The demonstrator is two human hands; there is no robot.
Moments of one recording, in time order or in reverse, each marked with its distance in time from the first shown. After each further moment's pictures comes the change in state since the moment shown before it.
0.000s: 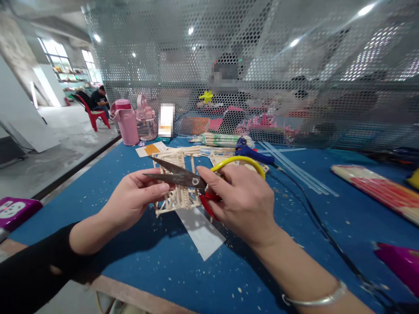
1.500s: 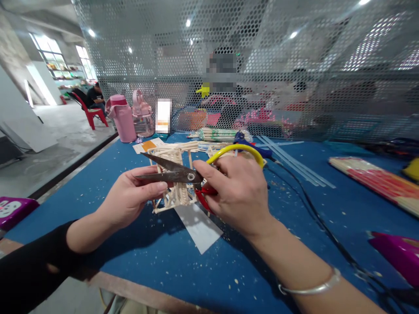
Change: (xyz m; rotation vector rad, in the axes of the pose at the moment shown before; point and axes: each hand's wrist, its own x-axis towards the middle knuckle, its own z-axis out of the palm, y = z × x) left_hand -0.003 -0.002 0.004 0.021 0.087 -0.041; right_hand 0.002 0.001 0.001 0.049 0.000 0.019
